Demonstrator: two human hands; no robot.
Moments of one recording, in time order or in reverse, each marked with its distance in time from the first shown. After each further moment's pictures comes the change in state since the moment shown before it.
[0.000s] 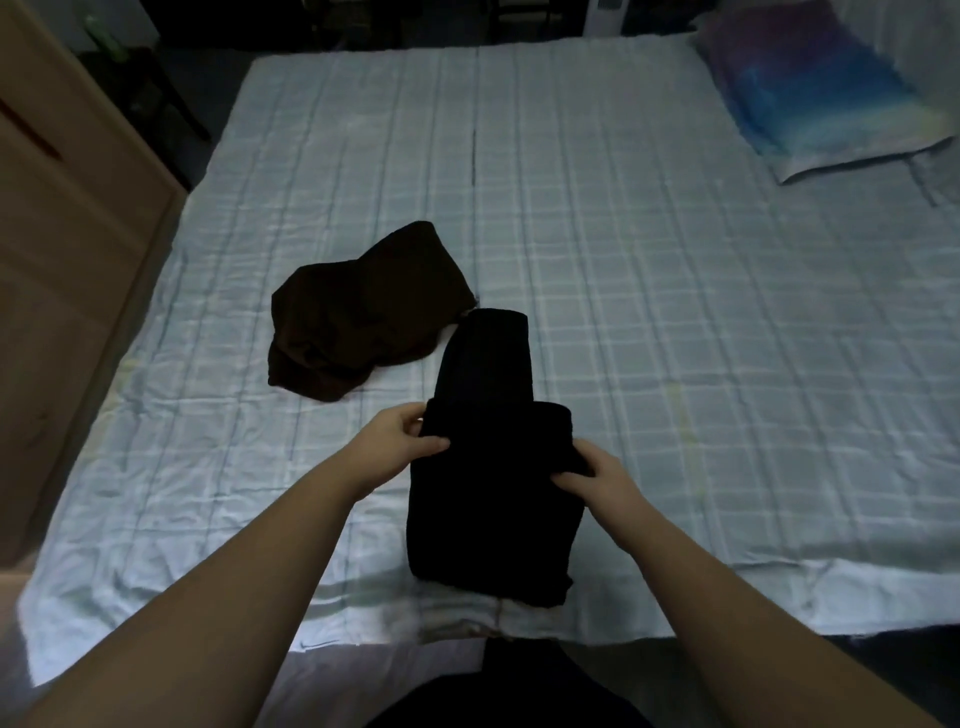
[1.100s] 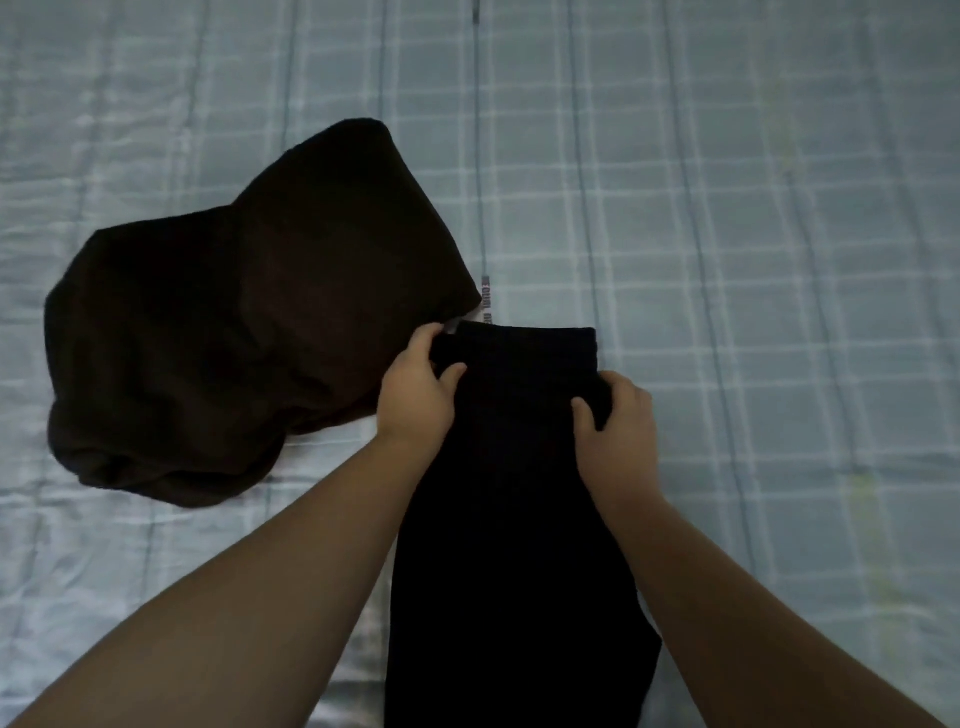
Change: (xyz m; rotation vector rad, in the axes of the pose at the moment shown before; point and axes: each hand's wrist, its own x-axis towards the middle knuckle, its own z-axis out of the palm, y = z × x) left_hand 0.407 -0.106 -0.030 0.434 0.521 0.019; right_hand 0.389 0.084 0.008 -0.424 0.496 0.042
